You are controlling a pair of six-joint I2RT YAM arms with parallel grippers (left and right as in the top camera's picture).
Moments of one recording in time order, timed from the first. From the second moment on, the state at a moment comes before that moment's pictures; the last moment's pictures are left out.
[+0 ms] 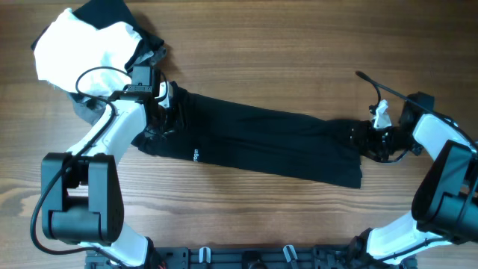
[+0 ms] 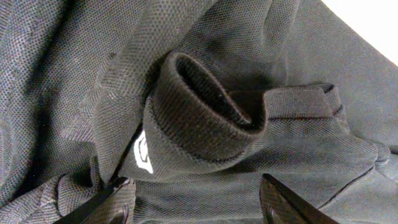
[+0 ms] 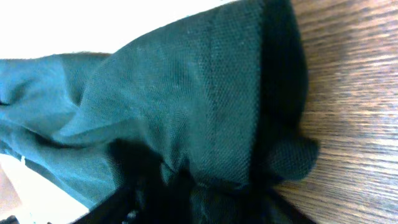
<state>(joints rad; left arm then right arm) -0.08 1.76 1.06 -0.65 0.22 -0.31 -0.38 1.80 0.93 -0.74 -0.58 -0.09</state>
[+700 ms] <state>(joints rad) -0.08 1.43 1.09 -0.65 0.31 -0.29 -0.46 1.83 1.37 -1.07 -0.14 0.06</state>
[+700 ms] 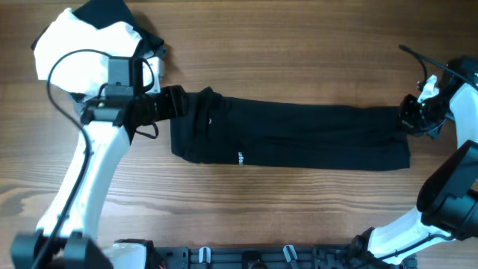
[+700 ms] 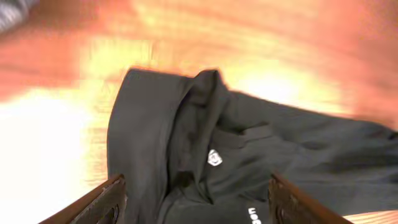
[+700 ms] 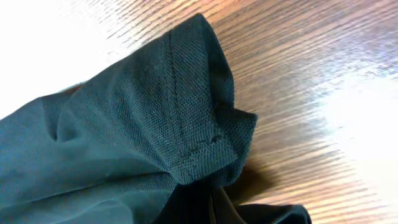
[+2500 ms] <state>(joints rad) -0.08 1.36 1.10 -0.70 0.31 -0.29 0.33 1.83 1.21 -0.92 -0.33 0.07</state>
